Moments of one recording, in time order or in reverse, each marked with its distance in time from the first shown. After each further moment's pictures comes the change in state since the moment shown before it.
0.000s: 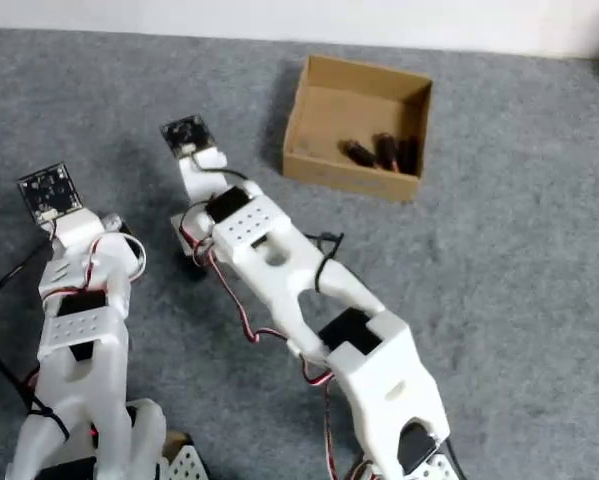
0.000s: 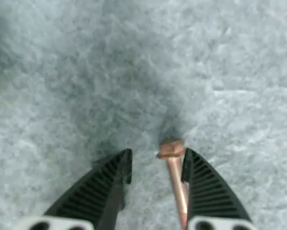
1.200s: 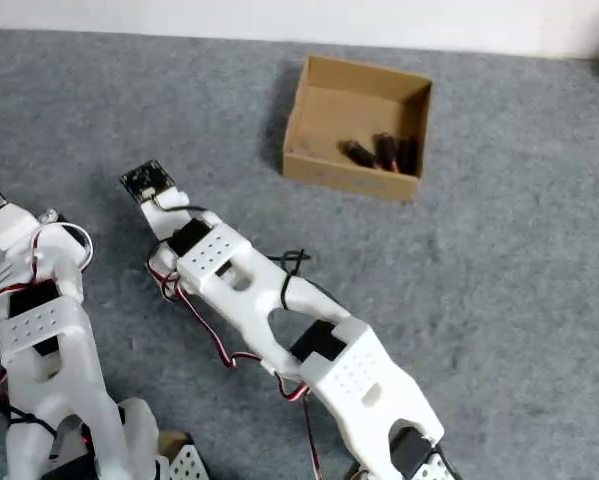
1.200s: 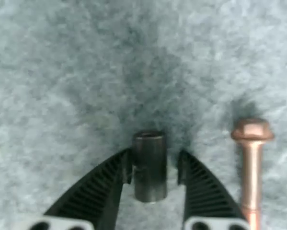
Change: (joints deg) left arm -12.4 0.0 -9.2 10.4 3.4; right arm -7.2 10.8 -4.4 3.3 0.0
